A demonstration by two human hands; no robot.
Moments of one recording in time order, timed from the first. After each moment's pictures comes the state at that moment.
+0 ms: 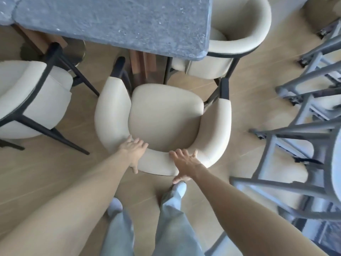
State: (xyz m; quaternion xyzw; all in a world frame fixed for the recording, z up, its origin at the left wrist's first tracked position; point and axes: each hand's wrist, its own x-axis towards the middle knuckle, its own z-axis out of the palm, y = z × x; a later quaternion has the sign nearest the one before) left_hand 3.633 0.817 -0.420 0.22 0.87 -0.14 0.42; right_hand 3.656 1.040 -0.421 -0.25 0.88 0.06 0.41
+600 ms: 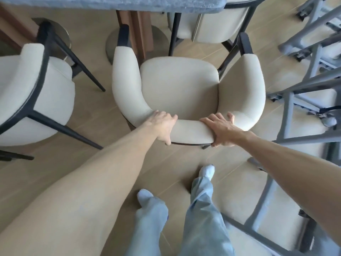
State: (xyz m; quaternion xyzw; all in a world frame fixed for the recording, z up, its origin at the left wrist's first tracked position) left_hand 3.637 0.747 -0.457 0.33 0.90 -0.07 0.27; right_hand 3.676 0.996 -0.475 -0.18 0.94 0.01 0.29
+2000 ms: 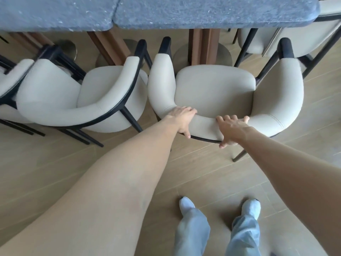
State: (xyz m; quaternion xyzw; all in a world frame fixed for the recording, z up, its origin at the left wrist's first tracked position) left_hand 3.626 0.589 -0.425 0.21 0.93 -0.04 0.30; right_hand 3.649 0.779 -0.423 -0.16 0.92 0.11 0.34
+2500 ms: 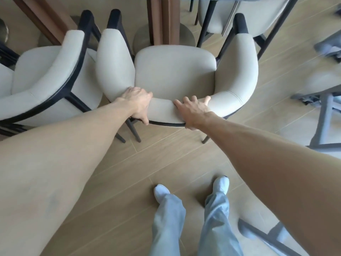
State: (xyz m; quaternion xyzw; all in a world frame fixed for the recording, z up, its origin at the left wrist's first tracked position) left_hand 3.620 0.588 -0.458 0.18 0.94 -0.11 0.25; right_hand 3.663 0.783 -0.441 -0.18 0.93 0.10 0.30
